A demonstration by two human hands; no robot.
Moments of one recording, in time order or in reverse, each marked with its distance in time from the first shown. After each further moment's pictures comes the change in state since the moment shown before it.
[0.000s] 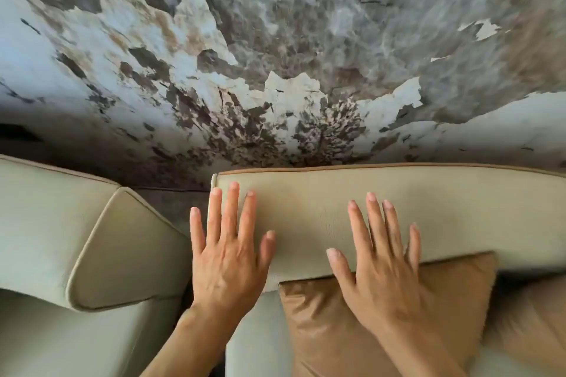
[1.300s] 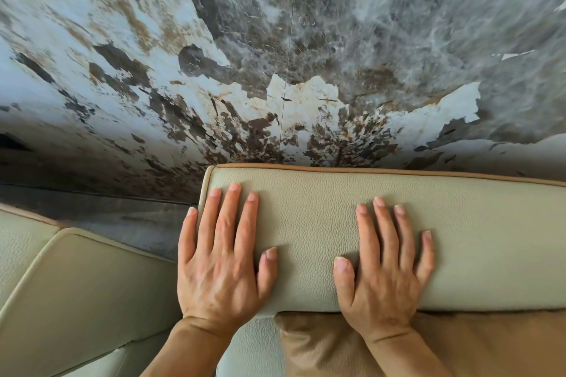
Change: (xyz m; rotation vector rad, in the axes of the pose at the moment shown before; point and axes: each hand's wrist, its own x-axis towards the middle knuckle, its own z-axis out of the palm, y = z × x) left_hand 0.074 -0.004 0.063 0.149 0.310 0.071; right_hand 0.087 0.012 0.101 0.026 0.377 0.004
